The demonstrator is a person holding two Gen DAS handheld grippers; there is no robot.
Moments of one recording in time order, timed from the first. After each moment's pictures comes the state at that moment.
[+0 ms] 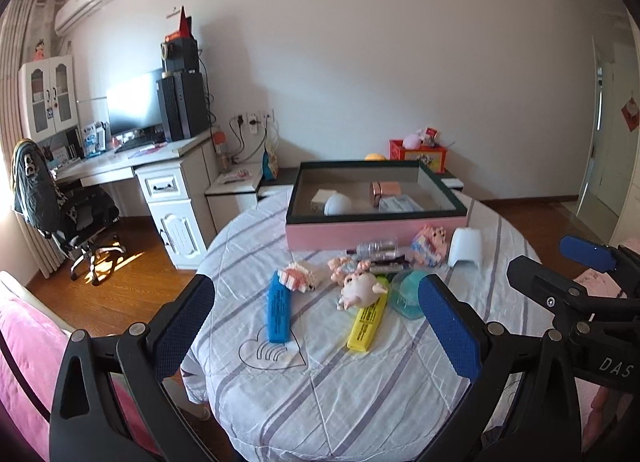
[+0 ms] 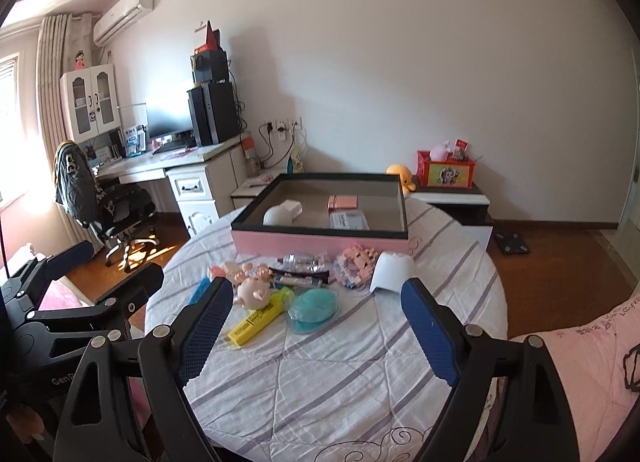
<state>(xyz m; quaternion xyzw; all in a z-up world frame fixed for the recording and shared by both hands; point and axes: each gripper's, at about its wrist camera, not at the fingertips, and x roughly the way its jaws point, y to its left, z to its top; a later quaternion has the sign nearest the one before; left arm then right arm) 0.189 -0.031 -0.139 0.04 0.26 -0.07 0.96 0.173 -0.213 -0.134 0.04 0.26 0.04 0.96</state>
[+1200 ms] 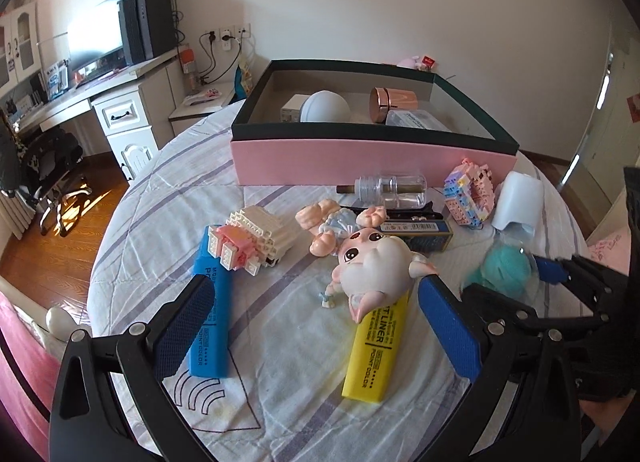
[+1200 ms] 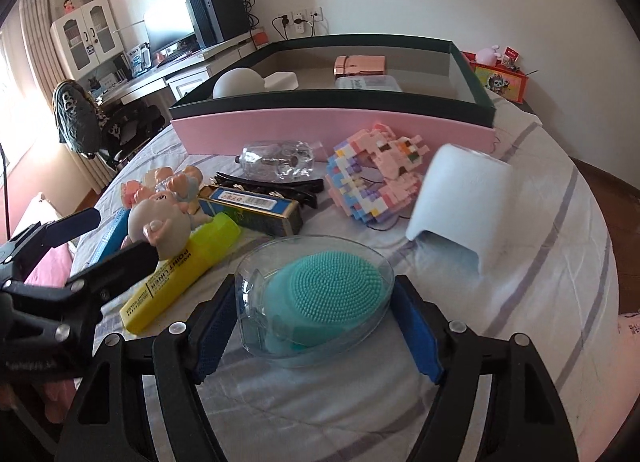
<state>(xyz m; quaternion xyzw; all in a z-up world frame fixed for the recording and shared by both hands) 0.310 -0.056 -0.225 0.01 0.39 -0.09 0.92 0.306 -0.235 -0.250 0.04 0.43 0.11 0.90</state>
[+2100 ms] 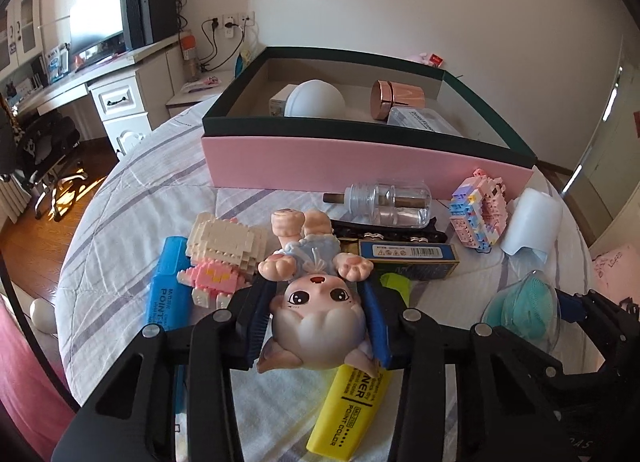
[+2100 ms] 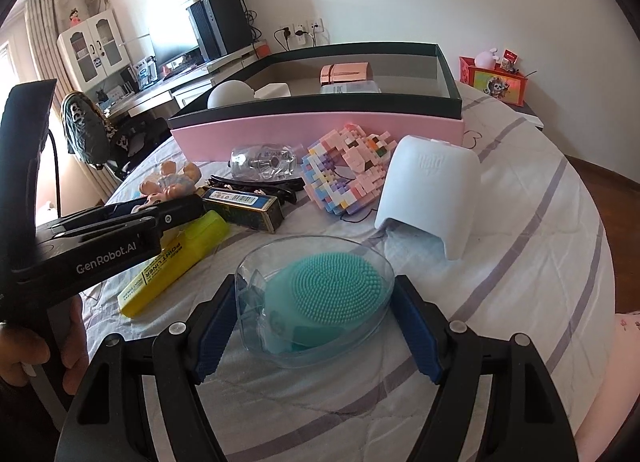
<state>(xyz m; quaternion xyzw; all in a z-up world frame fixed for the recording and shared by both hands) 0.334 -0.071 -0.236 0.00 0.40 -0.09 0.91 0.298 -0.251 -0.256 0.05 0.40 0.12 0.91</state>
